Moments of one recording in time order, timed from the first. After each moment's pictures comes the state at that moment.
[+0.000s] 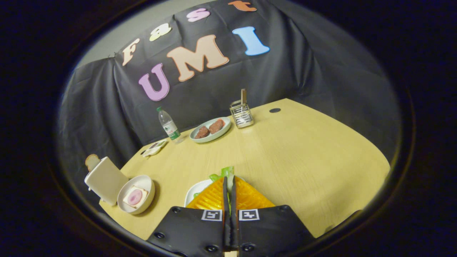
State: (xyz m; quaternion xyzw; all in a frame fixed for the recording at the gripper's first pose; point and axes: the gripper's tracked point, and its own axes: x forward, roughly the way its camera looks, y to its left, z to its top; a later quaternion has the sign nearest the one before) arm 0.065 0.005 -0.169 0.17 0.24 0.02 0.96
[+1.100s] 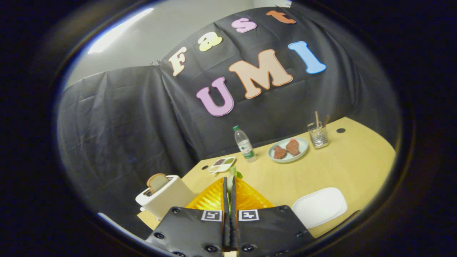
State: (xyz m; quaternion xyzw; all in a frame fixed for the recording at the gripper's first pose) arm 0.048 0.233 -0.035 0.23 0.17 0.20 0.94
